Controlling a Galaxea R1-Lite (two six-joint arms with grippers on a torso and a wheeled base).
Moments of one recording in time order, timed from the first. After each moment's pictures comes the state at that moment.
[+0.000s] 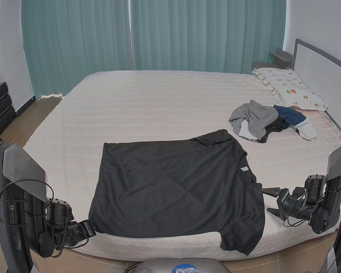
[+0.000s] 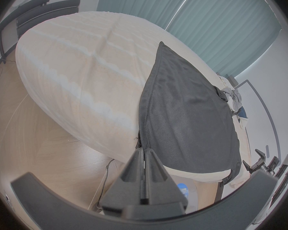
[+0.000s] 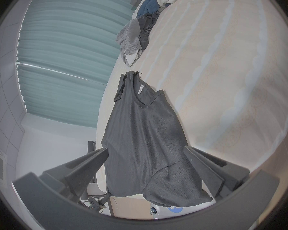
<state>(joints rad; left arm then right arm) -0.12 2.33 -0.02 -1.47 -0.11 -0.61 -0.02 2.27 -0.17 -1.55 0.45 0.96</state>
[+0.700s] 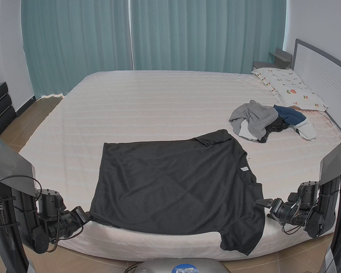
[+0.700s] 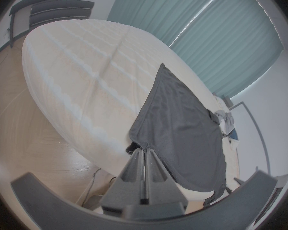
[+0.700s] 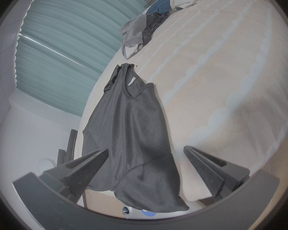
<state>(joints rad) -0.08 2.22 -0.05 -1.47 -0.10 -0.73 0.03 2.34 -0.15 -1.55 0.33 0.76</state>
